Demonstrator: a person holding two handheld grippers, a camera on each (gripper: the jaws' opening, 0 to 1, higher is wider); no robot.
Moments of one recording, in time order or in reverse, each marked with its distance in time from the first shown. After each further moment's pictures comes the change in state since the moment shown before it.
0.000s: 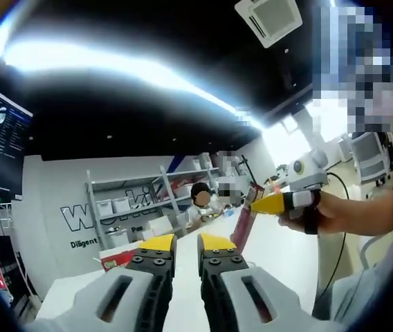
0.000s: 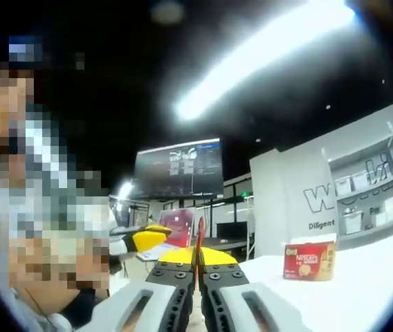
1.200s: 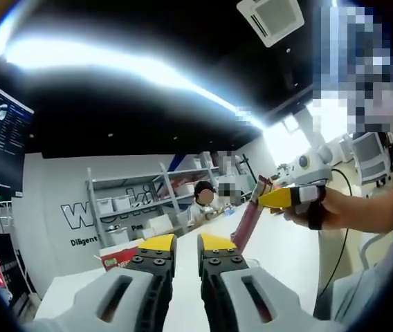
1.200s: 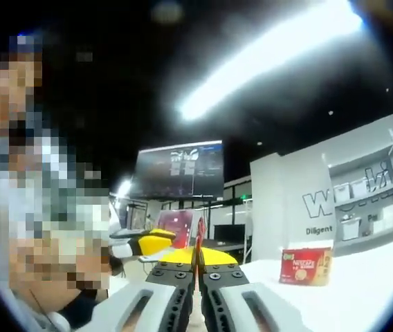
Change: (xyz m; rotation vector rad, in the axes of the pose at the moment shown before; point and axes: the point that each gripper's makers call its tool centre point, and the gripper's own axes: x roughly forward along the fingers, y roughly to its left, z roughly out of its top) left arm 0.000 0.003 -0.005 -0.008 0.009 0.005; right arm -0.009 0.004 0.016 -0.022 -0.020 -0.012
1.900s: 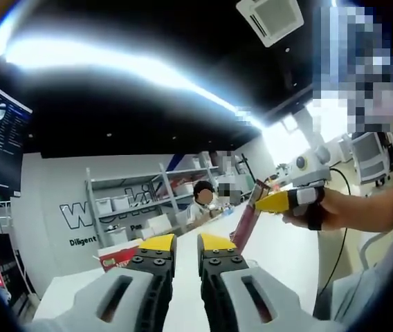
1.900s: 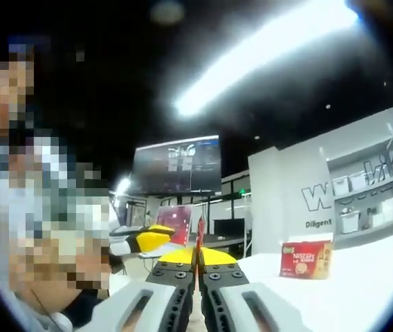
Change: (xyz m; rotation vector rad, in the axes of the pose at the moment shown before) left arm 0.004 -0.002 -0.002 -0.001 0.003 -0.007; right arm 0.006 -0.003 -0.018 0.014 0.062 0.000
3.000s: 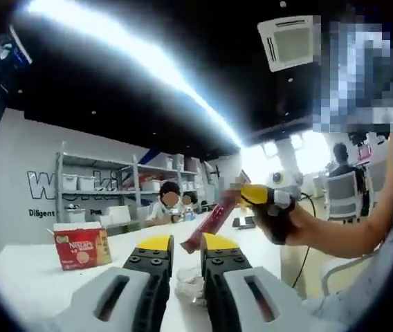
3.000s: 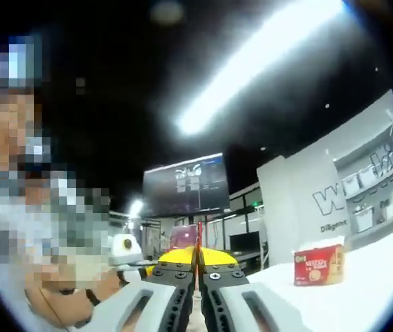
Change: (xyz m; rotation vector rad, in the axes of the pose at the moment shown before) left arm 0.015 -0.024 -0.026 -0.260 -0.012 -0.201; right arm -0.021 -0.014 0.032 0.094 -0.159 0.086
